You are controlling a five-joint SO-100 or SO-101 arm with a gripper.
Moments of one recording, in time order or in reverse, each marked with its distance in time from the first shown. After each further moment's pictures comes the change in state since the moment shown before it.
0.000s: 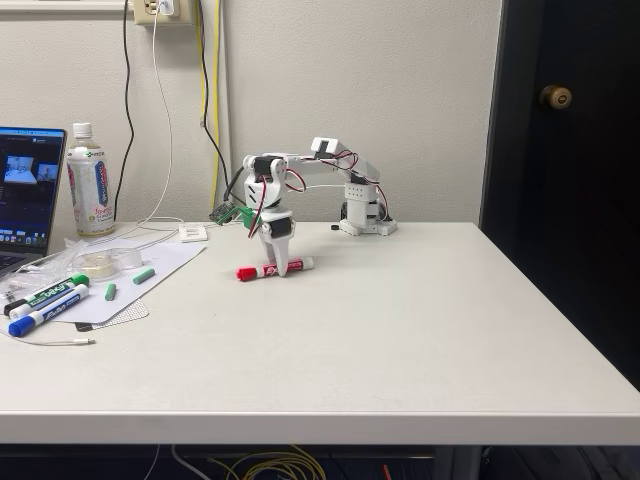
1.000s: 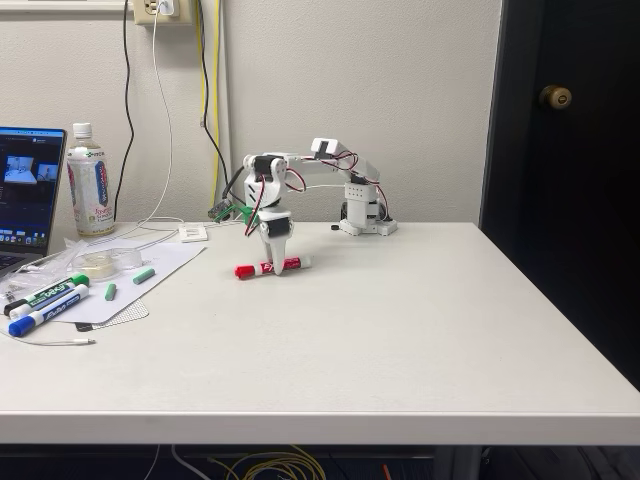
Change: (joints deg) arm -0.6 0.0 -1.1 0.0 6.1
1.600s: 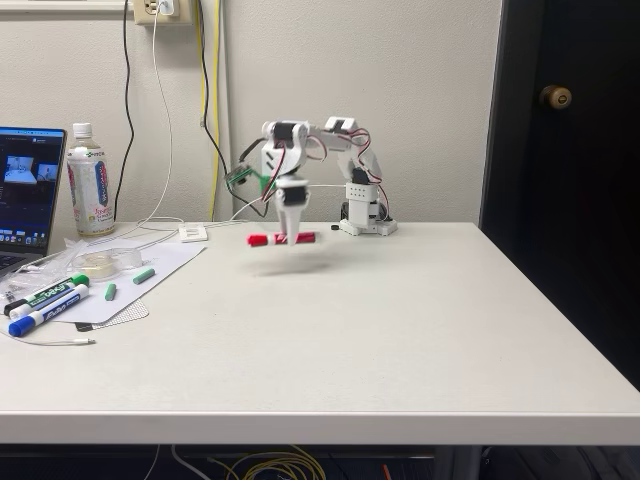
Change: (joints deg) arm -5.6 27.7 23.0 -0.2 7.8
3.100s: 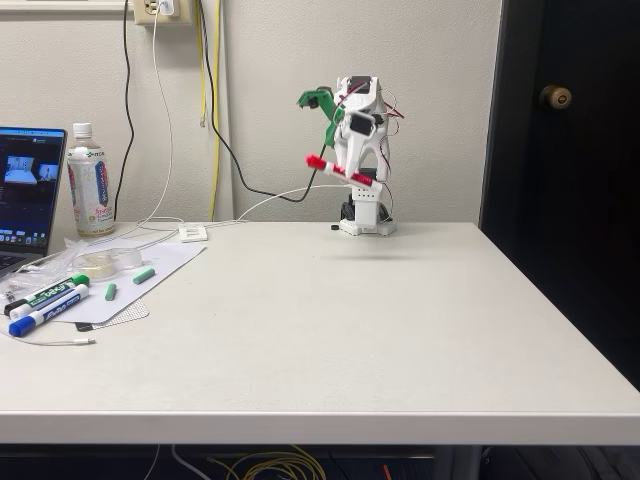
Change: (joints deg) arm -17.7 70.8 59.9 -34.1 23.5
